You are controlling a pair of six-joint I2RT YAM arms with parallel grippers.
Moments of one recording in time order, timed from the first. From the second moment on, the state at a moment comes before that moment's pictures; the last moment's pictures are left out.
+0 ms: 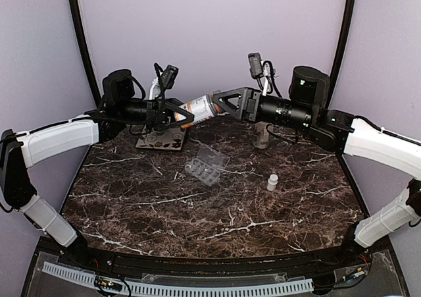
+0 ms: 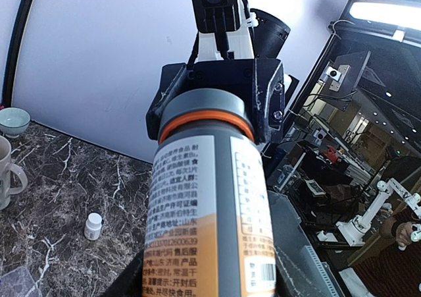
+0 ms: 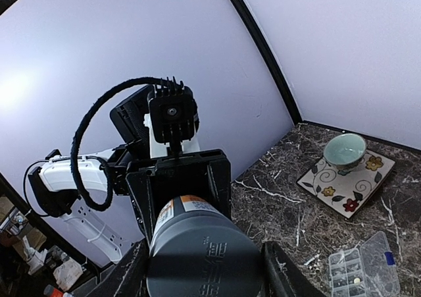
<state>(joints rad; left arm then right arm) -0.57 1.51 1.21 0.29 1.19 -0.46 0.90 1.35 1.23 0.10 -0.30 0.52</state>
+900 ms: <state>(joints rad) -0.60 1.46 1.26 0.14 0.96 -0.22 0.90 1.41 1.33 0.07 -0.20 0.56</state>
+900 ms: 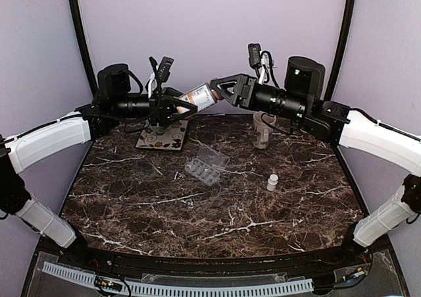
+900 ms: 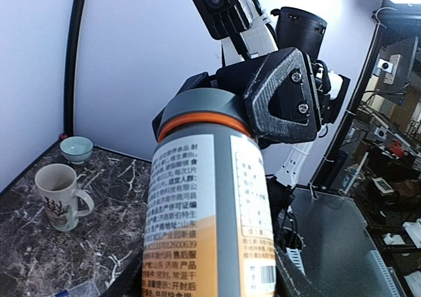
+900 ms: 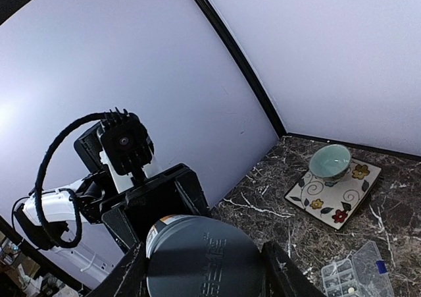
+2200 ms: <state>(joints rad) -1.07 1.30 0.94 0.40 -0.44 0.71 0.88 1.51 1.45 -0.09 -0.26 0.74</state>
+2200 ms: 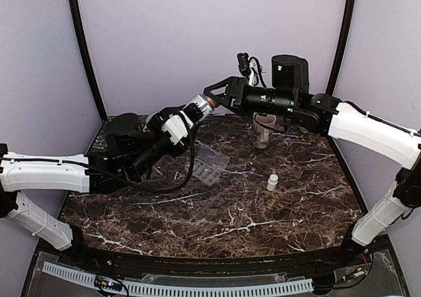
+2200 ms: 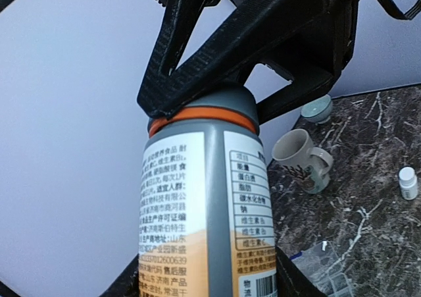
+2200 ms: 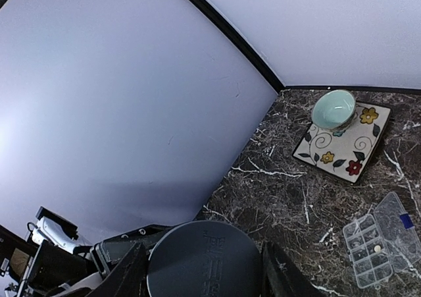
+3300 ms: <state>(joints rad) -1.18 1.40 0.85 0.76 -0.48 0.97 0.90 1.45 1.34 -0.04 -0.25 0.74</state>
